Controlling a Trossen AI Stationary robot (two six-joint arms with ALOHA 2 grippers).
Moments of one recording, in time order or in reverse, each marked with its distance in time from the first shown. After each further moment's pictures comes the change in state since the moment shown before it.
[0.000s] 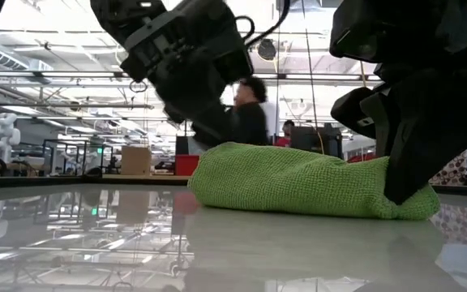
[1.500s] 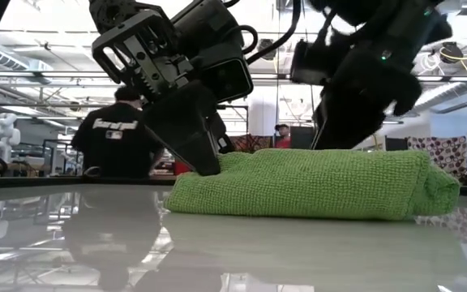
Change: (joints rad) left arm -0.058 0.085 0.028 -0.033 0.094 -0.022; right arm -0.242 -0.116 -0.099 0.029 0.078 0.013
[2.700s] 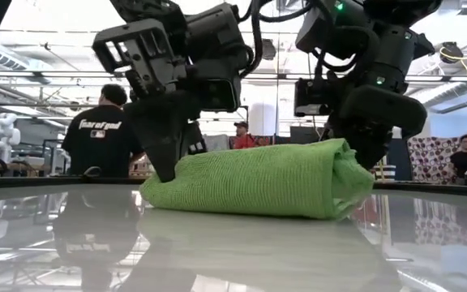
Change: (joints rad) left arm 0.046 -0.011 0.115 -0.435 -0.001 -0.002; right arm -0.078 0.039 -0.003 -0.143 -0.147 -0.018
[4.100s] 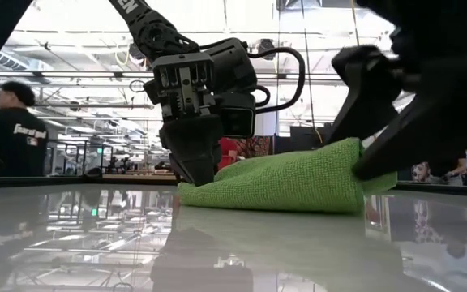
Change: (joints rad) left arm 0.109 0.089 0.000 0.147 0.132 -0.132; right arm 0.422 0.091 0.052 0.292 0.481 -0.228
